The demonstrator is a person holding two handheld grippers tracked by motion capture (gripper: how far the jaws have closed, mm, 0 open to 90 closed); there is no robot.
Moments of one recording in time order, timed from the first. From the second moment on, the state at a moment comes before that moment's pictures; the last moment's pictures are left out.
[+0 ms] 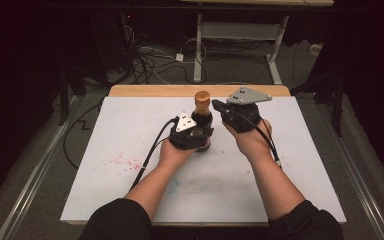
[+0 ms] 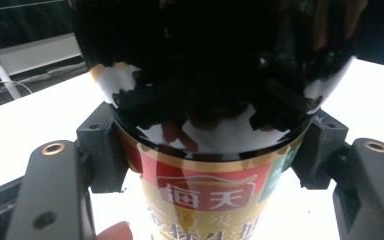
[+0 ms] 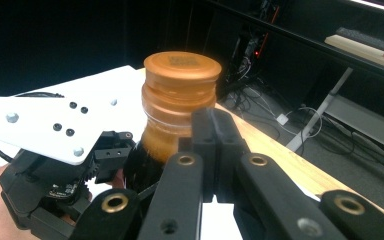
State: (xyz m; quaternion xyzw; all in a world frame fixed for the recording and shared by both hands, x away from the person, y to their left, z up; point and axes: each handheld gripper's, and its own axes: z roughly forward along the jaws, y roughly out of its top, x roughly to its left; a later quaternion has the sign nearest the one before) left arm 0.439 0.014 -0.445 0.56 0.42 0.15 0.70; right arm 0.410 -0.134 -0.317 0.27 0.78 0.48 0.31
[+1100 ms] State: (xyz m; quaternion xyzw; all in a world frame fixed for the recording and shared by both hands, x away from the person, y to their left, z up) left arm 0.439 0.014 -0.445 0.55 0.42 0.14 0.71; right arm 0.410 -0.126 -0.315 0.27 0.78 0.48 0.31
